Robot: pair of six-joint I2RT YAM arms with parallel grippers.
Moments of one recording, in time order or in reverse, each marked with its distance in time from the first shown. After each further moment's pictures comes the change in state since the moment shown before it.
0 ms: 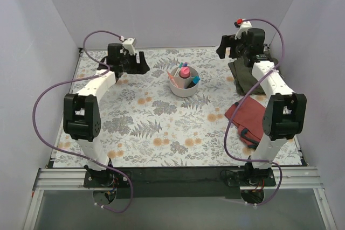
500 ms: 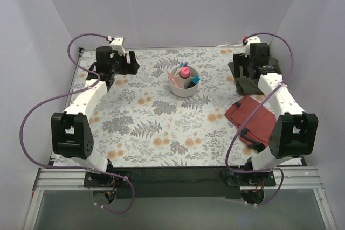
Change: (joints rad) left arm 0.055 -0.258 -0.165 0.077 -0.158 0.047; right arm -0.005 -0.231 -0.200 -0.339 0.539 -0.158
